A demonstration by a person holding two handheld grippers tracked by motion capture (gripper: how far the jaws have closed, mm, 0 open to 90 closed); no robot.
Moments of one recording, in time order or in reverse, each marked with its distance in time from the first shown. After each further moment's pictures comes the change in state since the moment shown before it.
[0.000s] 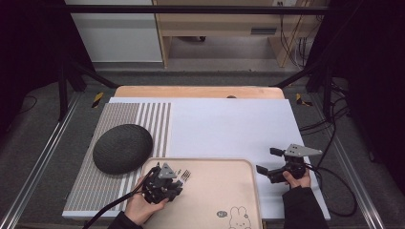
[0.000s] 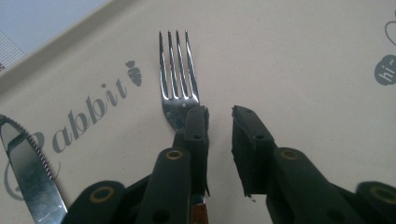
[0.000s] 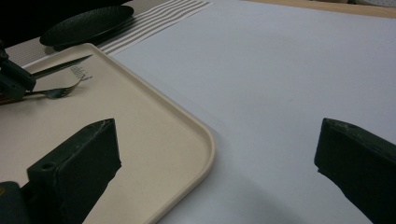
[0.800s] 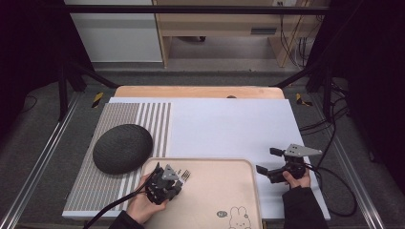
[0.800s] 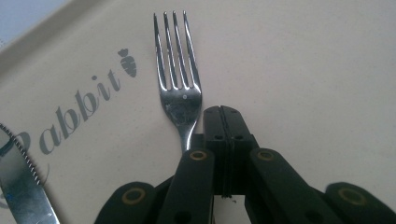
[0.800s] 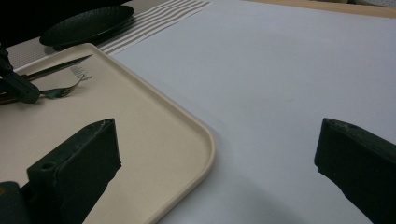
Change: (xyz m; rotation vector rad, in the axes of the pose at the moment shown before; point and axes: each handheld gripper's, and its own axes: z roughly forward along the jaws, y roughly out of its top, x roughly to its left) left arm 0.001 -0.003 0.012 0.039 0.007 0.034; right arm 0.000 0.000 0.000 0.000 -0.001 -0.001
